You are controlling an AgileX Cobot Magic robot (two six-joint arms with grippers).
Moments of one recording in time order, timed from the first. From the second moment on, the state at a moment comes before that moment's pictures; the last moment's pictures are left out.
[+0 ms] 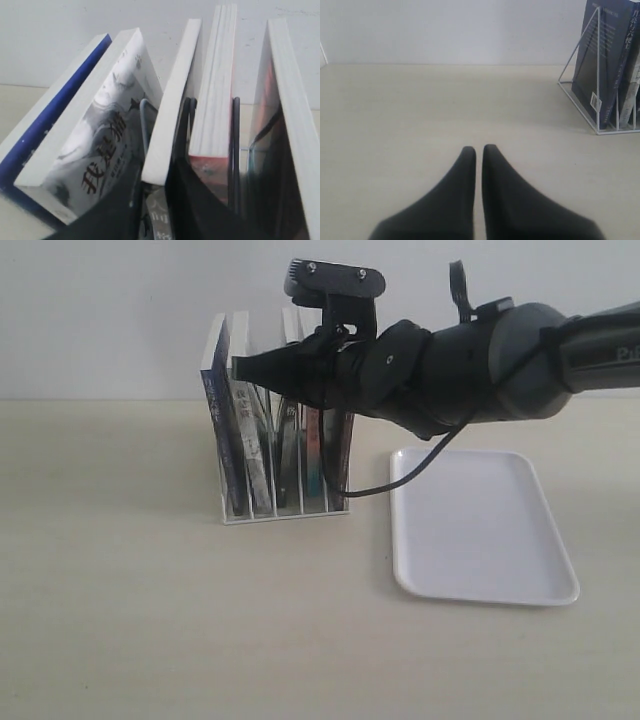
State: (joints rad) left arm 0.05 0.00 0.00 -0.04 0.31 0.04; right arm 0.69 1.95 -1.34 0.76 -0.22 -0.41
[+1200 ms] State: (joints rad) left arm 0.05 0.00 0.00 -0.04 0.31 0.04; right arm 0.69 1.85 -1.34 0.76 -0.19 -0.49
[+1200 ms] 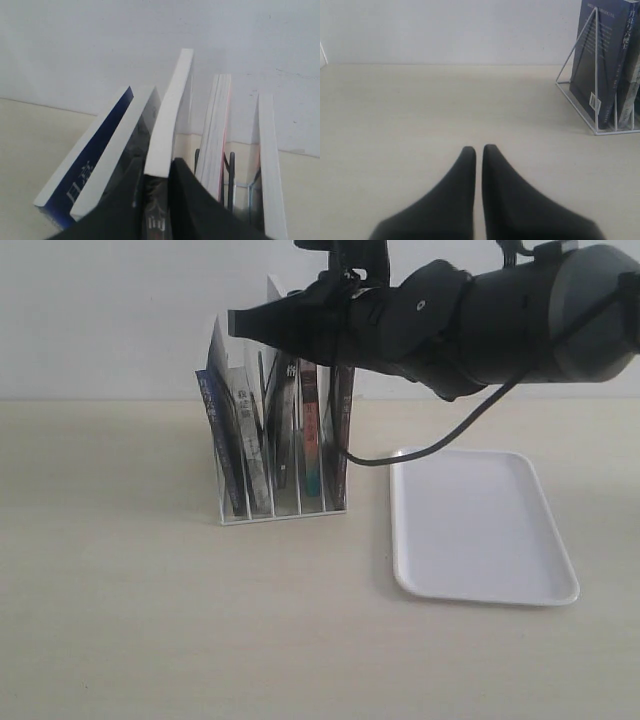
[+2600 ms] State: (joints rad) left arm 0.05 0.00 0.00 -0.04 0.31 0.04; right arm 0.79 1.82 -1.38 0.70 -0.13 -0.51
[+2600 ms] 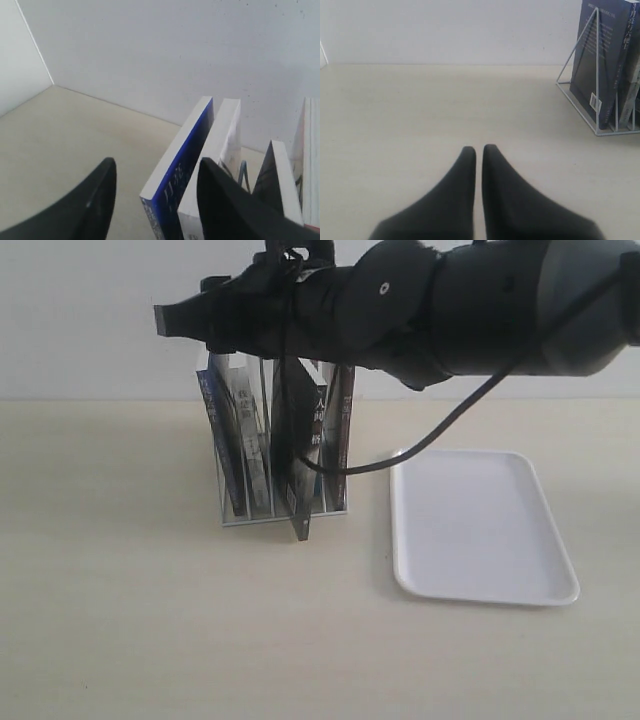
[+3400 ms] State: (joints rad) left arm 0.05 0.00 0.00 -0.04 0.31 0.04; right arm 0.80 2.04 -1.54 0.70 -0.16 -0.49
